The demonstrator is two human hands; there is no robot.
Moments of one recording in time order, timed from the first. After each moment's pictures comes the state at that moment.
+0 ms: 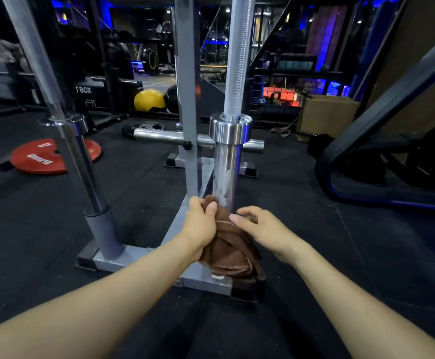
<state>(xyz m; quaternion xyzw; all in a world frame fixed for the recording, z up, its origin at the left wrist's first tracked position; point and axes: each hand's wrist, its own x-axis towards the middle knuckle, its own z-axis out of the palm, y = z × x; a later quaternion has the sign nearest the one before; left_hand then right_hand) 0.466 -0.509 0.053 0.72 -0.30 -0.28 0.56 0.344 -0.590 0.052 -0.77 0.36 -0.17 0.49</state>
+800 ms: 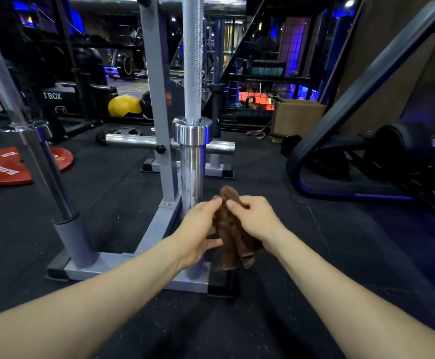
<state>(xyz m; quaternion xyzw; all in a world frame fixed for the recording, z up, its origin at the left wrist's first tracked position) 0.408 -0.506 0.079 0.55 -0.27 -0.50 0.61 0.307 -0.586 0.079 -0.76 0.41 -0.29 0.42</state>
